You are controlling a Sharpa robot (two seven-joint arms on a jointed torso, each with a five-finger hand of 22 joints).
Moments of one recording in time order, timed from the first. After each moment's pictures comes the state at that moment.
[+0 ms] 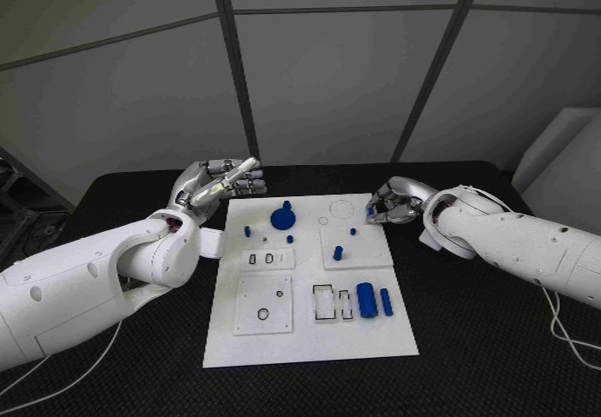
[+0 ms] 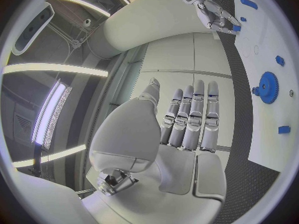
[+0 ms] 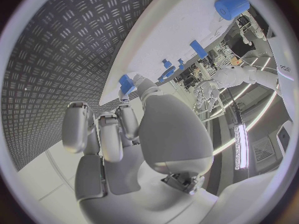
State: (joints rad) left arm 1.09 -0.86 0.12 1.52 -0.10 -0.33 0.48; left_hand 1.35 -0.02 0.04 0.12 0.05 0.98 0.21 0.10 0.07 1.09 0.16 0.10 0.07 1.10 0.11 0.17 0.14 0.18 0.88 0.23 0.34 0.15; right arm 1.16 -0.72 0.05 1.14 -1.26 -0.21 0.04; right_hand 1.36 -0.10 0.15 0.11 0.28 1.00 0.15 0.13 0.08 1.37 0.07 1.35 1.31 1.47 0.01 1.56 1.31 0.07 1.37 0.11 1.42 1.28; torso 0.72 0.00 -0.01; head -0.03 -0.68
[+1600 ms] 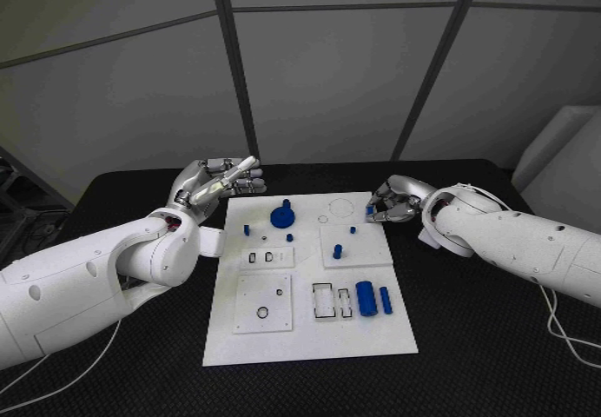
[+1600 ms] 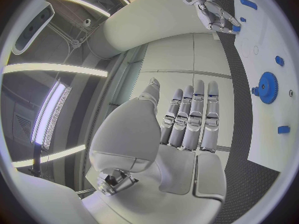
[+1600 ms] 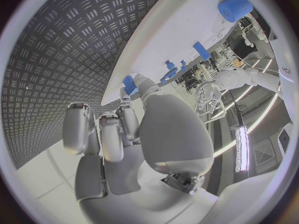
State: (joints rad) left arm 1.09 -0.86 0.12 1.52 -0.10 -0.33 0.48; left_hand 1.35 -0.02 0.04 0.12 0.05 0.98 0.21 0.10 0.07 1.09 0.16 0.10 0.07 1.10 0.11 0.17 0.14 0.18 0.88 0.23 0.34 0.15; right arm 1.16 -0.72 0.05 1.13 -1.28 -0.22 0.02; right_hand 1.37 -0.09 0.16 0.10 0.28 1.05 0.13 0.15 0.08 1.39 0.05 1.36 1.31 1.47 -0.01 1.56 1.31 0.07 1.38 0.10 1.43 1.29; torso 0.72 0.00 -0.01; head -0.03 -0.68
